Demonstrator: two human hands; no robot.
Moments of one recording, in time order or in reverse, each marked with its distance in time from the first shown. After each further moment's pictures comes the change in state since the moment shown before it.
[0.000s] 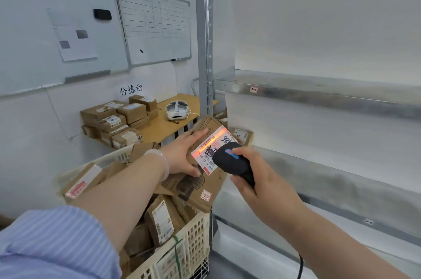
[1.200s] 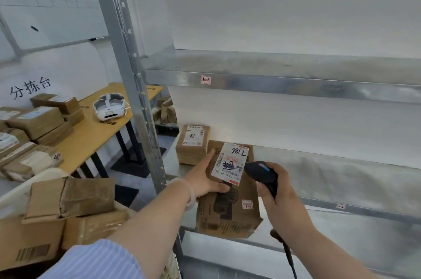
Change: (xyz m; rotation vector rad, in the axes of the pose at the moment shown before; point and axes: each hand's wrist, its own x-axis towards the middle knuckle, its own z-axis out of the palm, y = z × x) left_hand 0.191 0.070 0.139 -0.632 -0.390 0.021; right_hand 0.029 0.186 0.032 0.011 0.257 0.689
